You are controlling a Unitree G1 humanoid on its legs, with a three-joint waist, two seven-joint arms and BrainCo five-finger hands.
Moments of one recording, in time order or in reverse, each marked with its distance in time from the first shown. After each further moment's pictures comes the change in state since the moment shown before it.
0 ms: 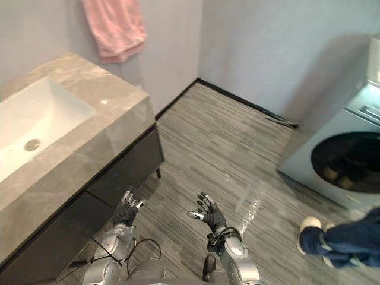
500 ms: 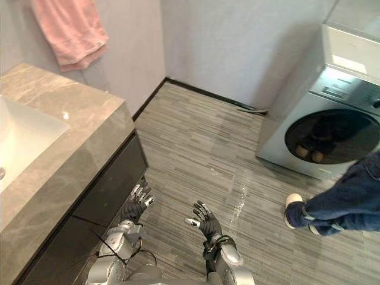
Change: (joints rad) left arm 0.002 0.014 -0.098 -0.023 0.103 0.002 -0.019; right arm 0.028 0.054 -0.013 0.046 0.022 0.002 0.008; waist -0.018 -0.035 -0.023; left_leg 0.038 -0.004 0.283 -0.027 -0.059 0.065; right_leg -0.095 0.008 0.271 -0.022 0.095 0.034
